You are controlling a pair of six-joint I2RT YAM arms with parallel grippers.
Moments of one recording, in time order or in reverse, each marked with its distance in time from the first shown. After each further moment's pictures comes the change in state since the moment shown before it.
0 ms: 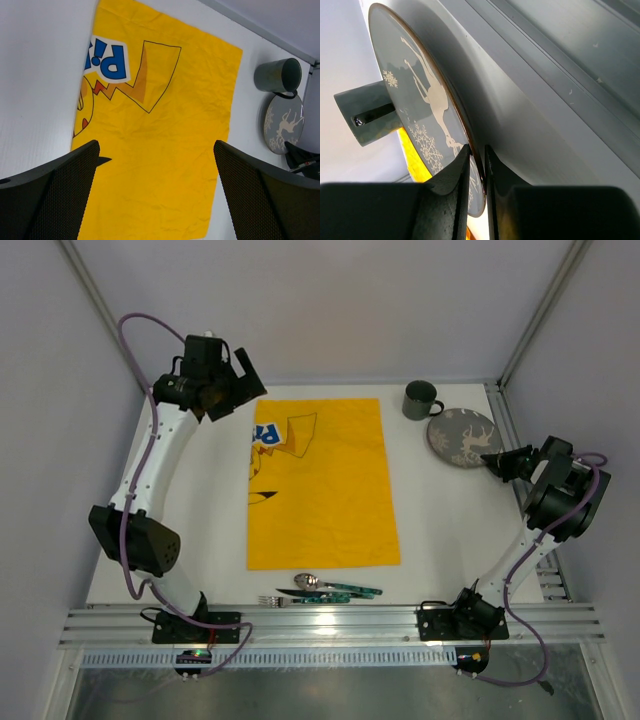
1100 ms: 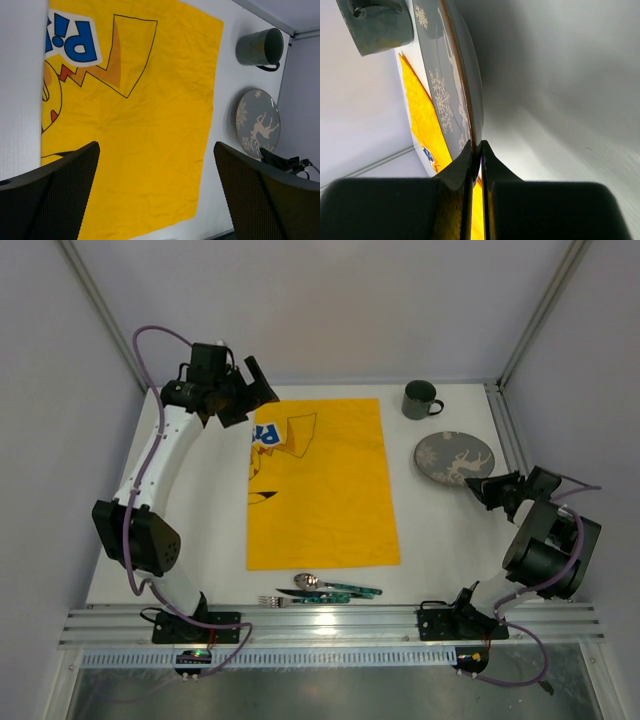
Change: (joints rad) left arm 0.000 -0.007 -0.100 0.077 0.156 -0.021; right arm 0.021 -0.502 -0.538 0.129 -0.024 0.073
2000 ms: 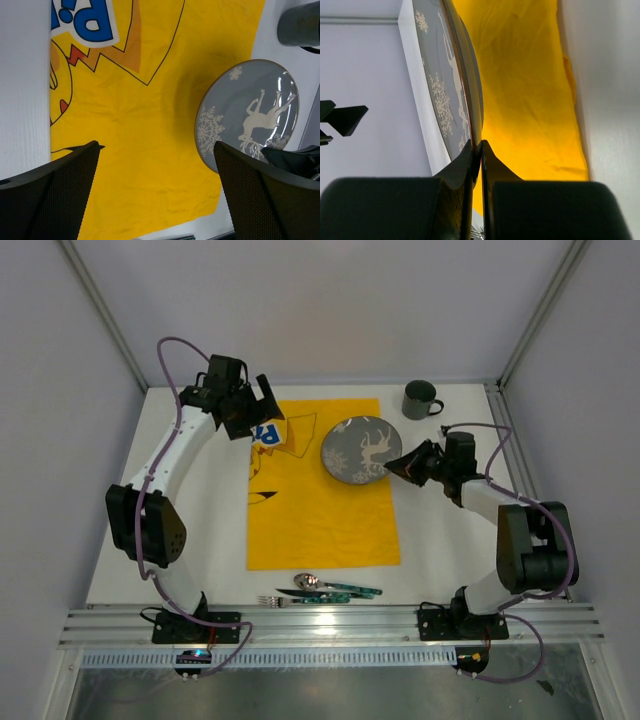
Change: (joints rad) left arm -0.021 0.073 -0.078 0.019 -0.003 0.039; right arm 0.599 -0.062 0.107 0.013 0.024 -0.004
